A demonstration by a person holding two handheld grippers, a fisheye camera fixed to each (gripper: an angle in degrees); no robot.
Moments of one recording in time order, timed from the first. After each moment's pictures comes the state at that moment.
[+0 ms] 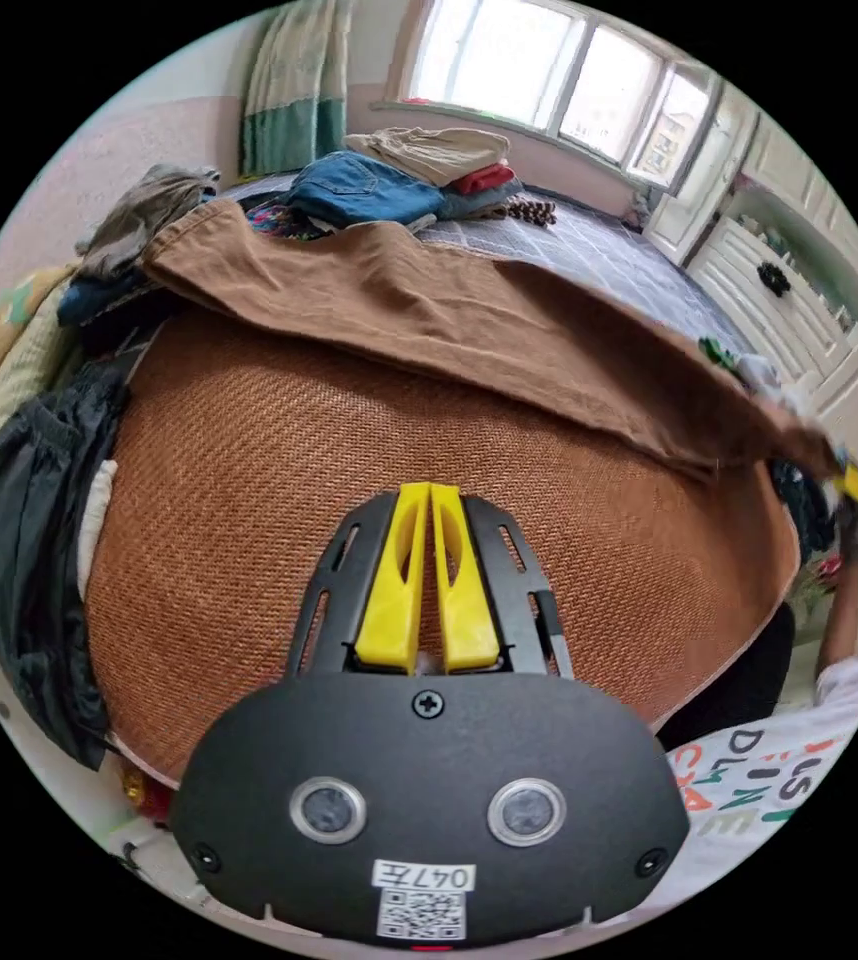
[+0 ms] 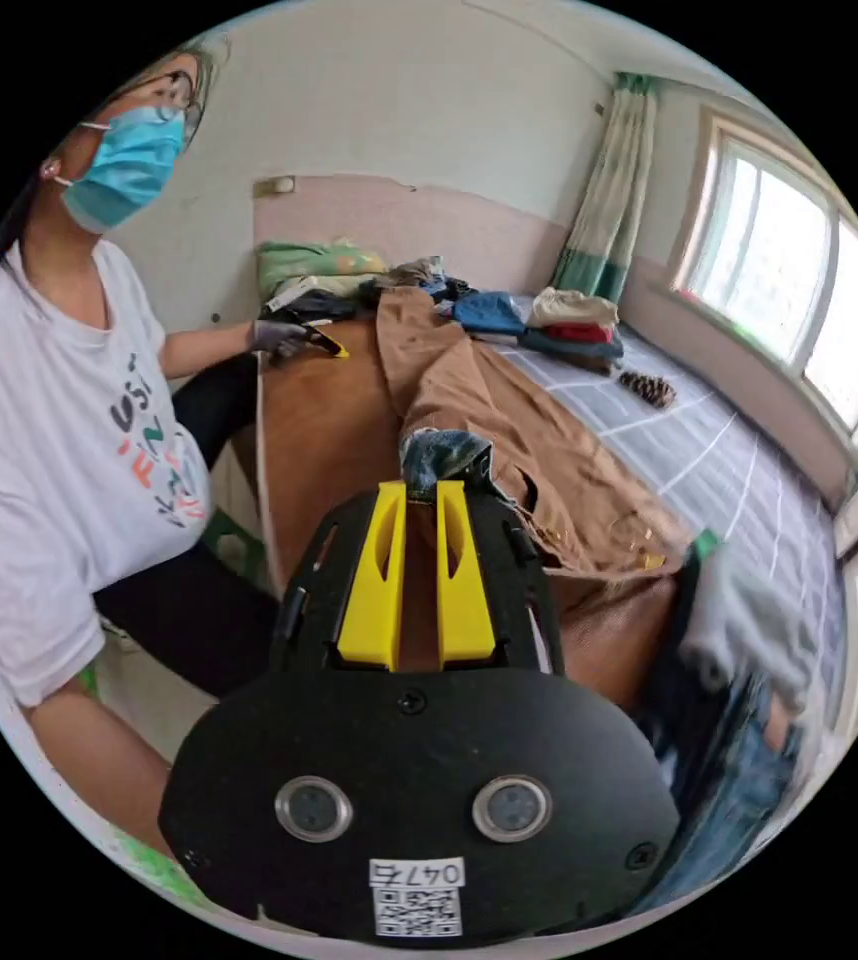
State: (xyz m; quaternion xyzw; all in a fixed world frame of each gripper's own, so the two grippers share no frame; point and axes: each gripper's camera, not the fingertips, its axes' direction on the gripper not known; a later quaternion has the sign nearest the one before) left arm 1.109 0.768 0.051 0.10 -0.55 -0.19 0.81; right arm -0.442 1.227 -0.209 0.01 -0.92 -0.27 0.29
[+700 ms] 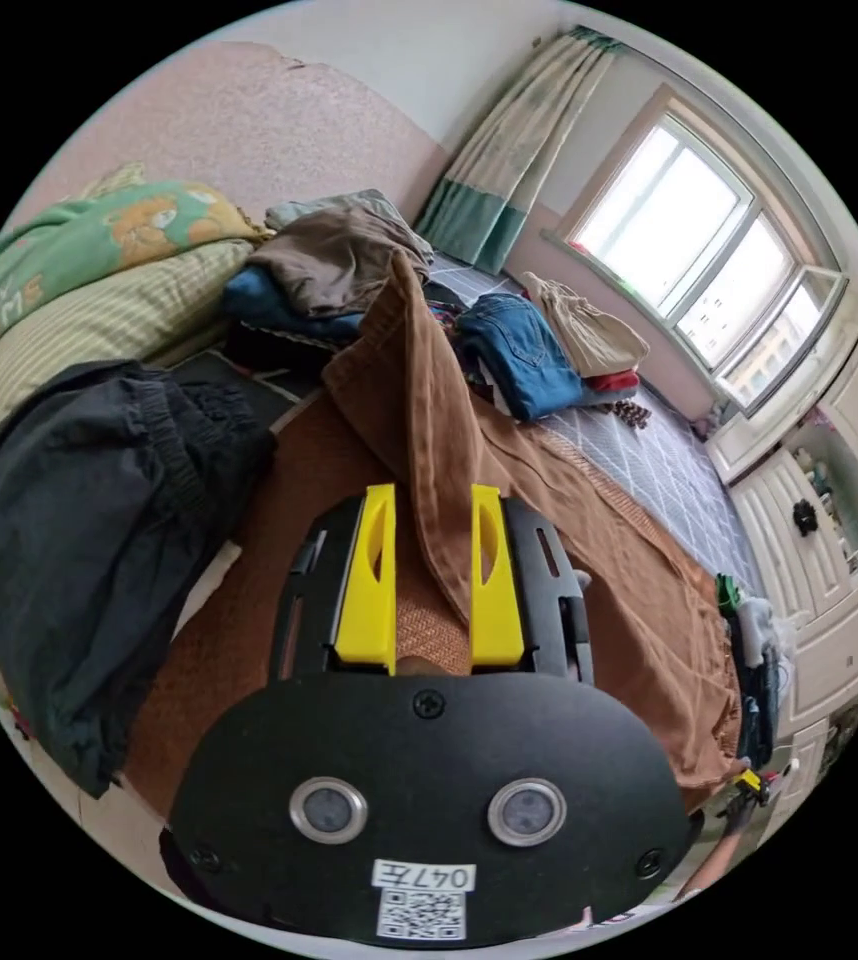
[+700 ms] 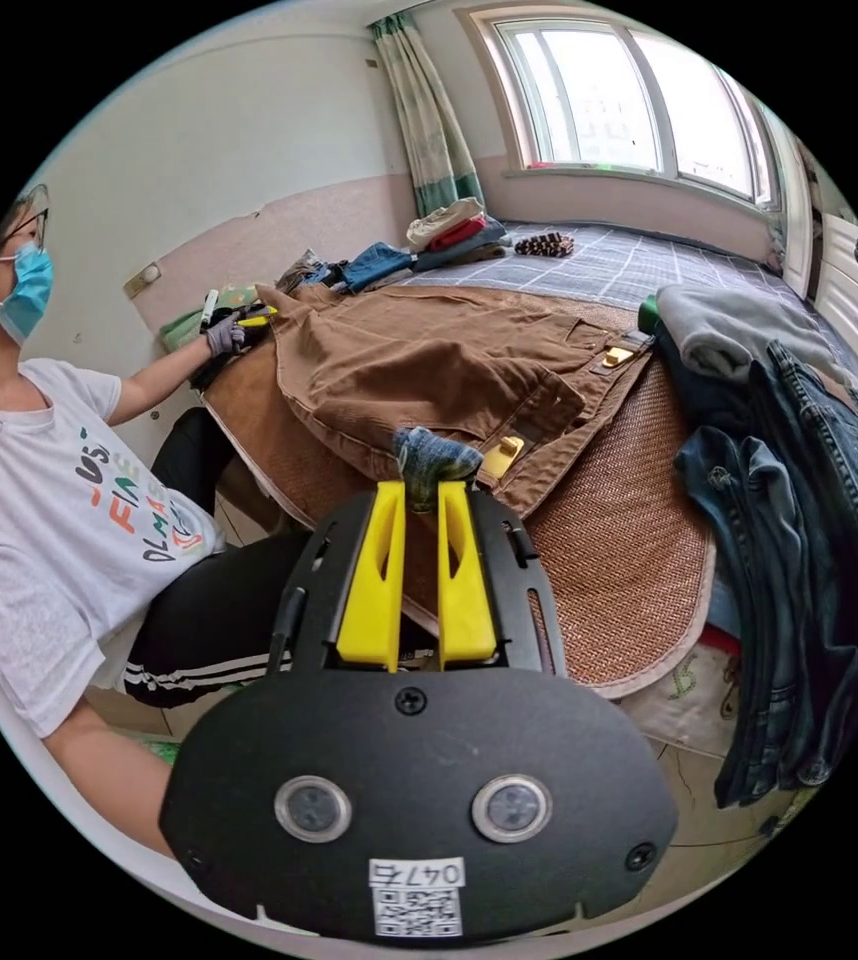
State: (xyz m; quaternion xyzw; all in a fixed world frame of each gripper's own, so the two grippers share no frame) left arm 1.130 0.847 -0.198 0.32 -0.55 -0.26 0.73; right arm -0.410 1.390 -0.060 -0.21 -0.89 -0.22 0.35
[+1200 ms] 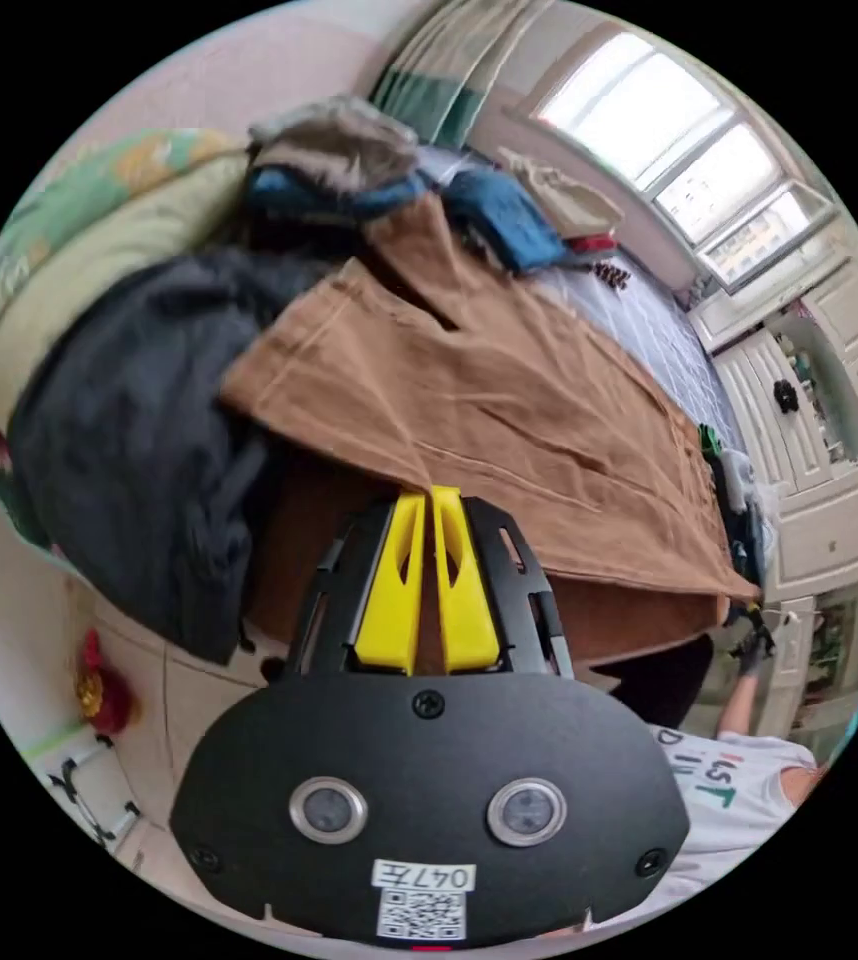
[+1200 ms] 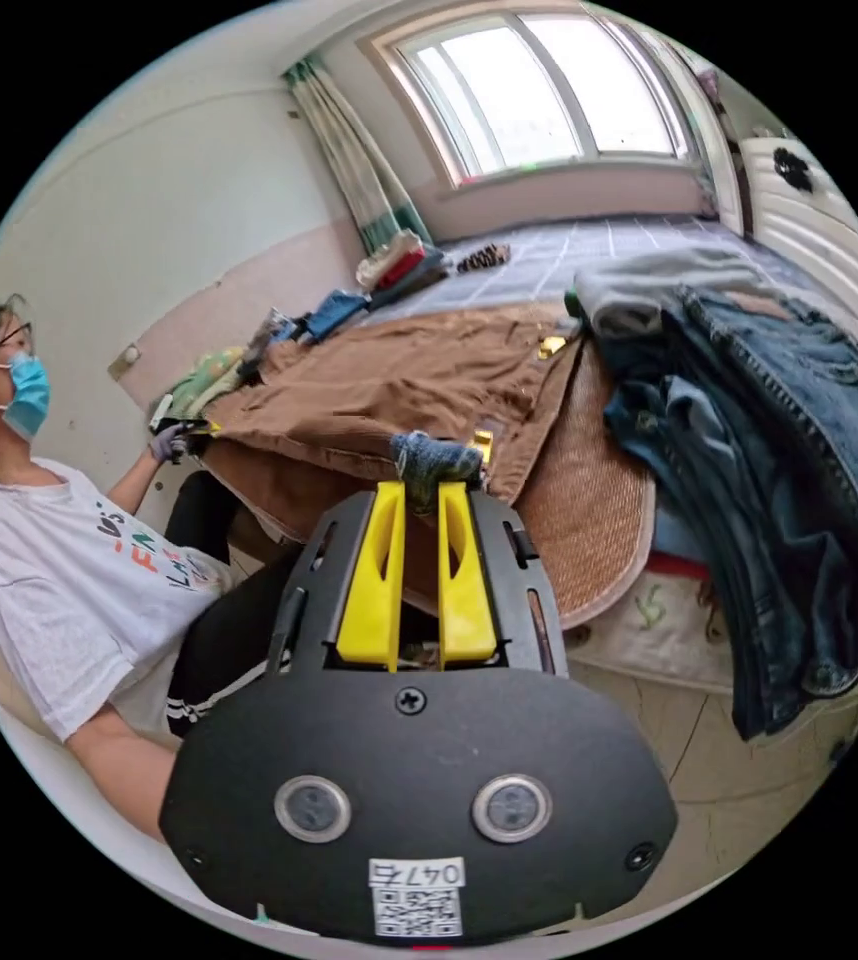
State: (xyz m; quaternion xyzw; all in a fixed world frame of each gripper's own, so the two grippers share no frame) left arm 1.193 1.001 -0.226 0.14 -0.49 -0.32 0.80; right arm -0.395 1.412 0.049 -0.30 -0.87 -0.16 0.37
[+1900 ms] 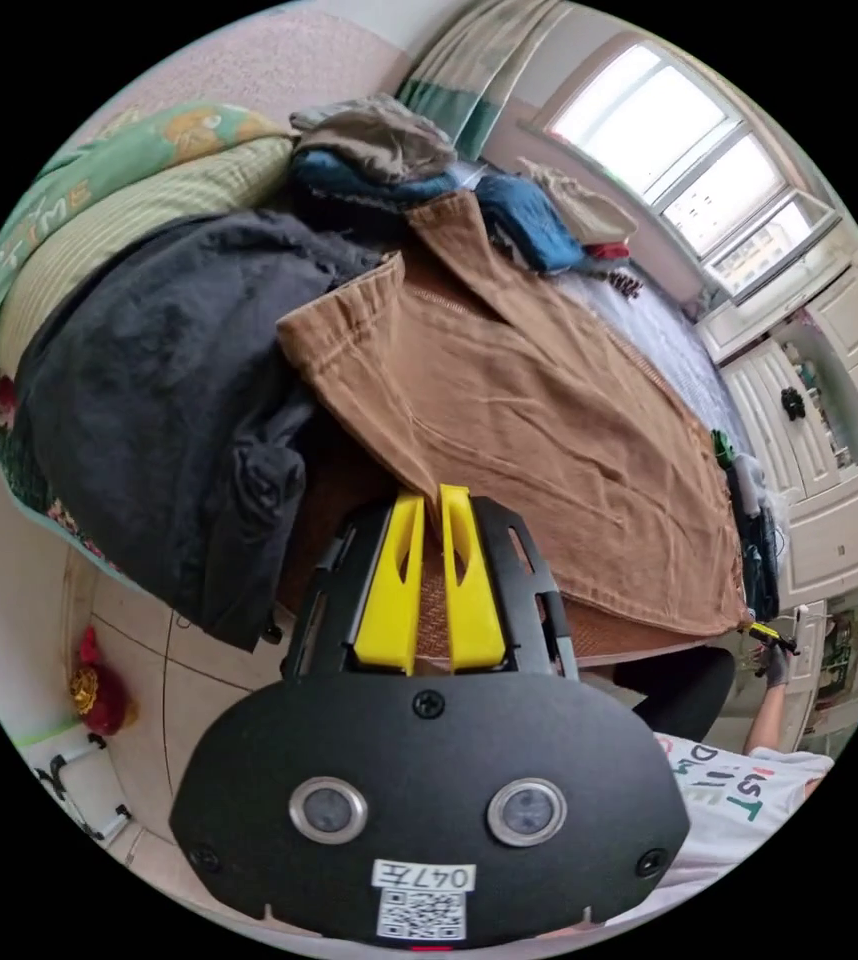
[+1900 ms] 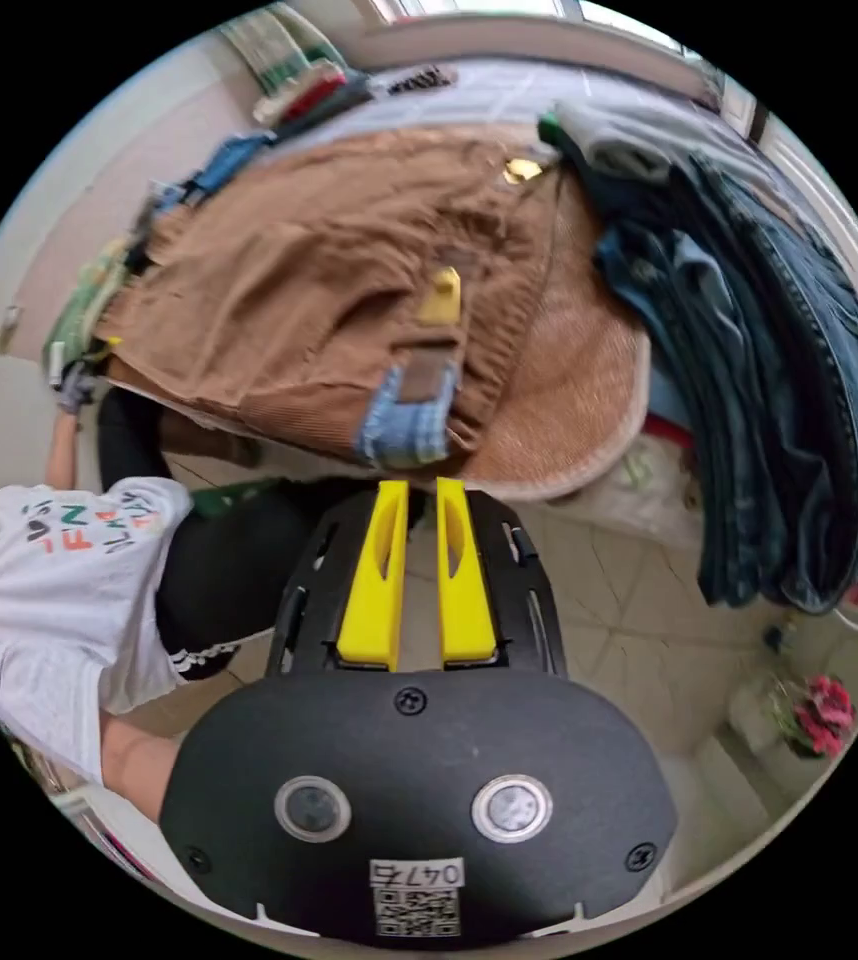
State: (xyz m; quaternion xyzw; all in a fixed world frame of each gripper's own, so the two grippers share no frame) left arm 1.221 0.996 -0.238 0.16 -0.51 -0.30 0.79; right arm -0.408 1.409 -0.011 -0.42 -0.72 -0.41 0.38
